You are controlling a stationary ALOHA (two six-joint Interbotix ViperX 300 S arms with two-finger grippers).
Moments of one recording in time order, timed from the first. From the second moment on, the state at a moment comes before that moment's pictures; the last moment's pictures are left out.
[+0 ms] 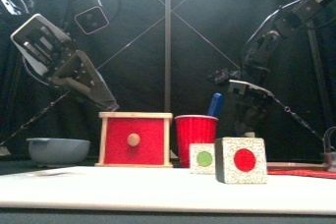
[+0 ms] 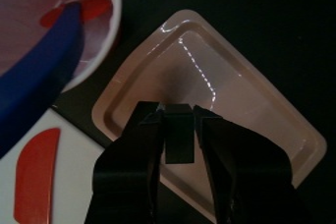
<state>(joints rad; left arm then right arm) -0.15 -0.14 1.00 -0.08 -0.32 0.00 -0.39 -0.16 0.74 -0.35 0.58 0.71</state>
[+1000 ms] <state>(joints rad) -0.14 -0.14 1.00 -0.09 -0.32 0.00 -0.26 -0.38 0.81 -0.35 0.55 0.71</state>
